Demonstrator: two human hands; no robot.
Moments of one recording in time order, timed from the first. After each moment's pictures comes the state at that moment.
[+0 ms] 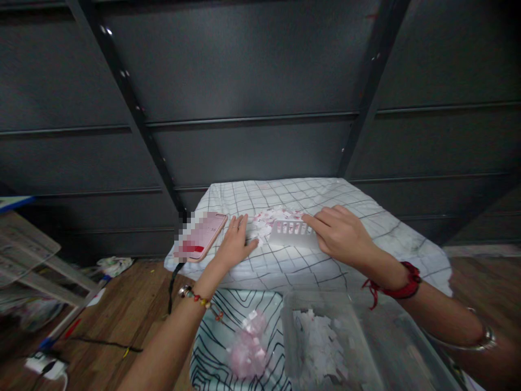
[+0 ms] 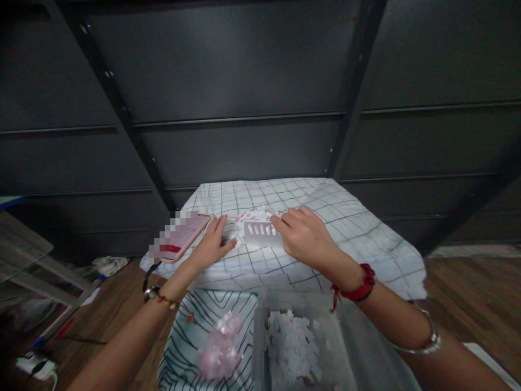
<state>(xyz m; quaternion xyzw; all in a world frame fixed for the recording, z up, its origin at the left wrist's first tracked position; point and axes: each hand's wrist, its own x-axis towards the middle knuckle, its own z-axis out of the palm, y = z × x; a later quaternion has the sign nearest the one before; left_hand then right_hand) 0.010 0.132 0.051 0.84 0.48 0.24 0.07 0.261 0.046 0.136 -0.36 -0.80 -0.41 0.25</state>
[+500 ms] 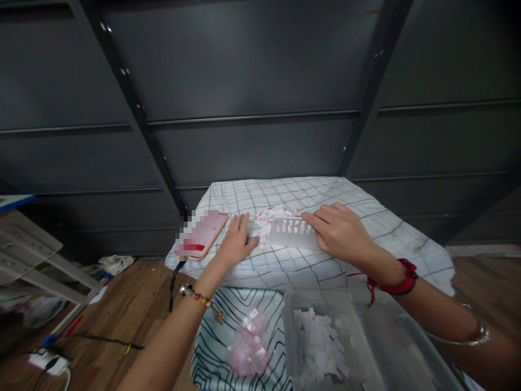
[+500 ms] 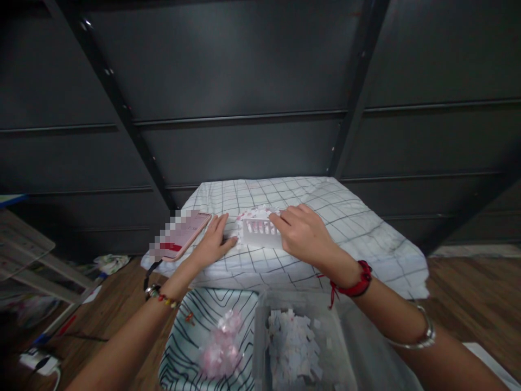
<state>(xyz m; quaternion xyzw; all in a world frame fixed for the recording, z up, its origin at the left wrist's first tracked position) 0.011 0.131 0.052 0.84 0.48 0.24 0.07 0.257 0.053 0.132 -0.36 -0.80 -0.40 0.26</state>
